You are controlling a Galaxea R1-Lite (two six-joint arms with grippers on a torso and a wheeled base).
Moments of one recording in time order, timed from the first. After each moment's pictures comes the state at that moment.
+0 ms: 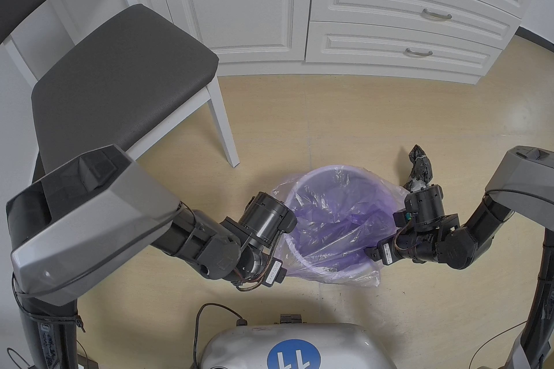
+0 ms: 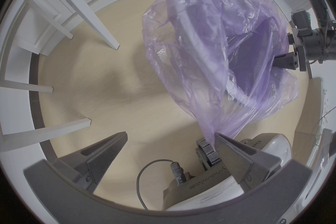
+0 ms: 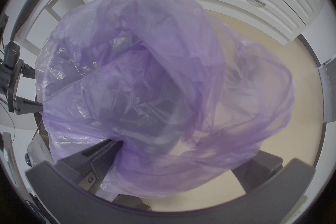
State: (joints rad) left arm -0.71 2.25 -1.20 -0.02 0.31 -0.15; right arm 0.35 2.17 -0.77 -0.66 -0.13 -0.06
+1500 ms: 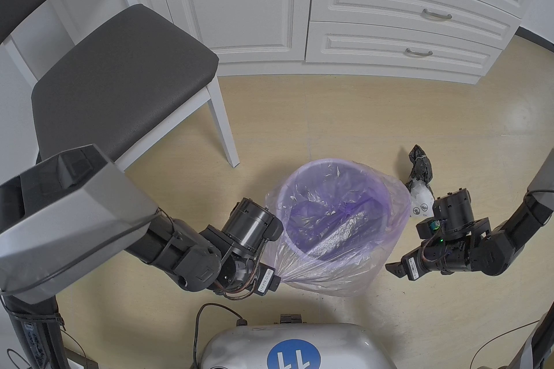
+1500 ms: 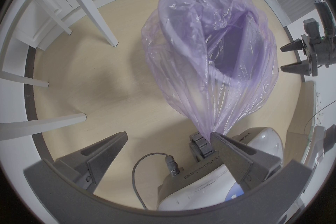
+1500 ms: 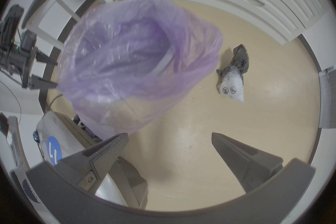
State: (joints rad) left arm -0.71 2.17 -1.05 -0.12 0.24 -0.16; right arm 0.34 1.94 -0.58 -0.54 -0.12 -0.11
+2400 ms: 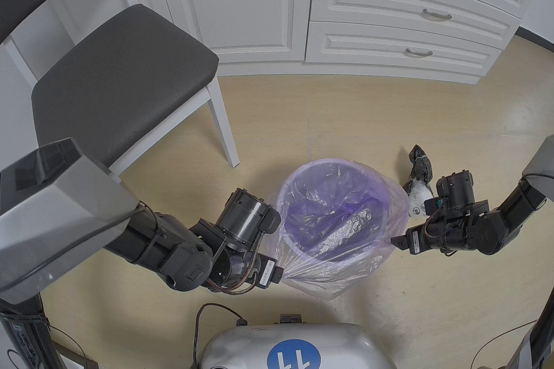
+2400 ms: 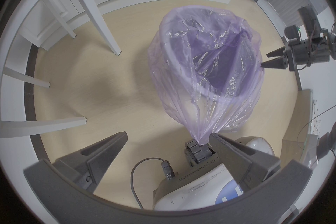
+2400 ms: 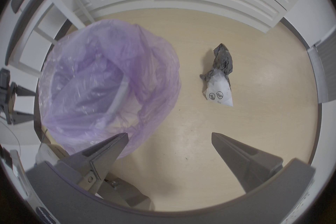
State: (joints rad) left arm -0.72 2.11 -1.02 -0.16 0.24 -0.20; right arm 0.24 2.00 -0.72 -0.53 -0.11 0.00
